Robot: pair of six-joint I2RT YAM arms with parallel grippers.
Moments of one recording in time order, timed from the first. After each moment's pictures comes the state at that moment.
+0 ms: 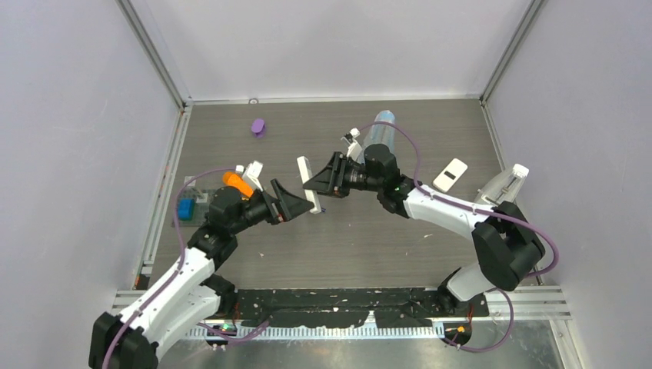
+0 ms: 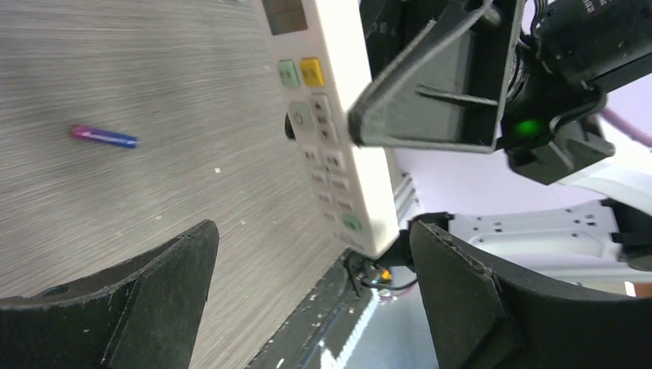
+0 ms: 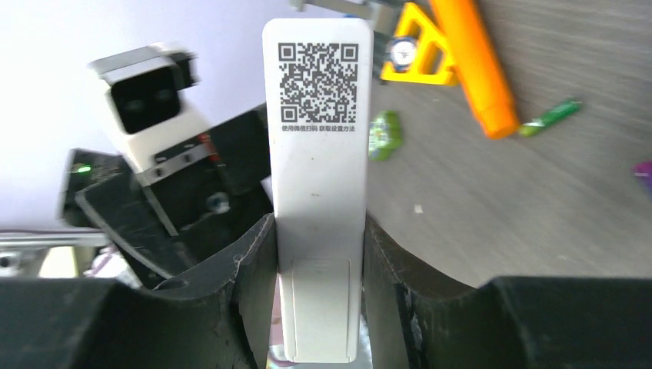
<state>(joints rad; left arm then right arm) -0.45 0.72 0.44 0.05 0.44 -0.88 0.69 1.50 0.92 0.29 -0.54 0.98</state>
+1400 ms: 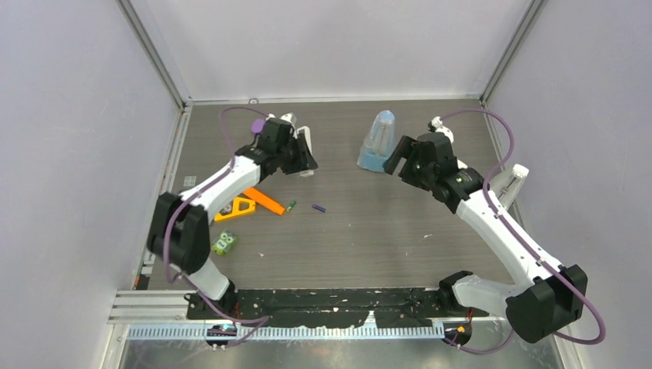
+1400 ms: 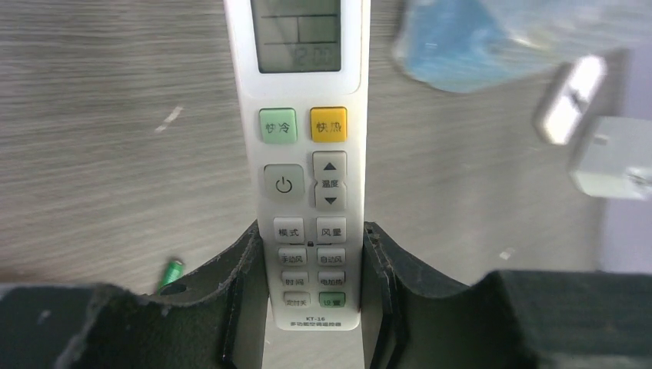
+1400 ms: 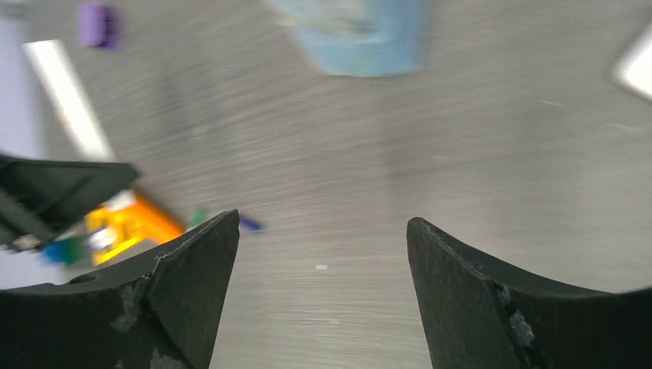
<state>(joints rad) -0.46 1.56 1.17 -0.29 0.16 -0.62 0.42 1.14 1.02 -0.47 0.07 0.73</state>
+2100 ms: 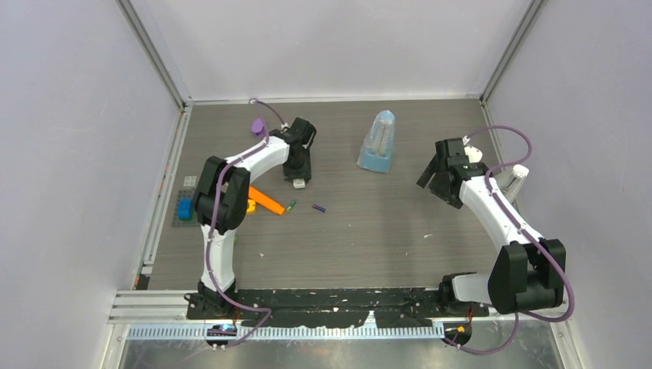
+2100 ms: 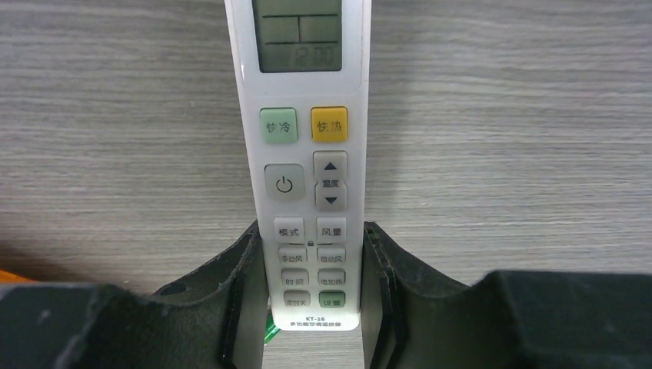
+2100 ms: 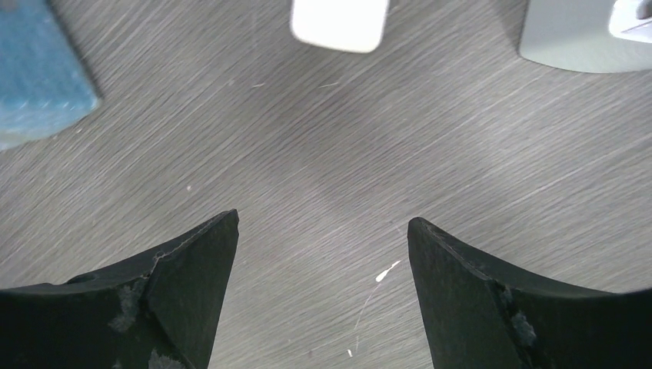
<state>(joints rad) -0.48 2.06 1.56 -0.69 -0.12 -0.52 0.13 1.28 0.95 -0.71 0.29 0.68</state>
